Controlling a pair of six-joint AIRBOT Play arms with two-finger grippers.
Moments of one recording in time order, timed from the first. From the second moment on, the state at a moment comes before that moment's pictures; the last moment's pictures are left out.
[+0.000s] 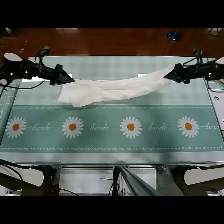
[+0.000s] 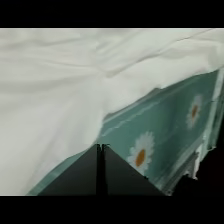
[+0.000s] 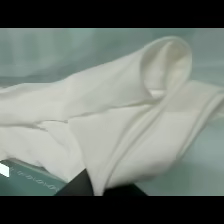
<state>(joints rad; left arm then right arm) 0.12 -1.72 1.46 0.59 -1.36 -1.18 -0.27 -1.64 1.43 -0.74 1.22 1.19</state>
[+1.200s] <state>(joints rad) -0.71 -1.93 1.49 0.23 -0.73 -1.44 -0.25 -1.09 1.46 -0.93 1.48 1.28</state>
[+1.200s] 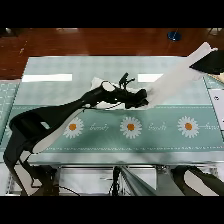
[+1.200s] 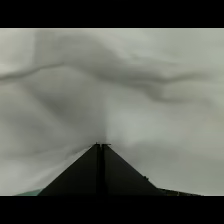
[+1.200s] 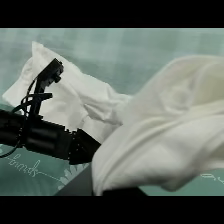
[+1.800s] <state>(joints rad) -0.39 -1.77 1.56 0.28 -0.89 -1.29 -0.17 -1.11 1.46 -0.99 1.45 1.31</state>
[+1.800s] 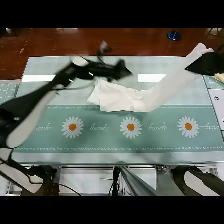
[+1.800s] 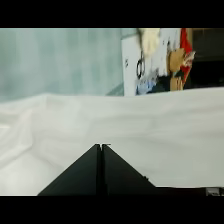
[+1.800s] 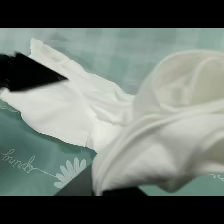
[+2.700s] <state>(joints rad) 0.53 -1.10 1.55 0.41 -1.39 -1.15 0.52 -1.68 1.45 -0.96 0.79 1.57</state>
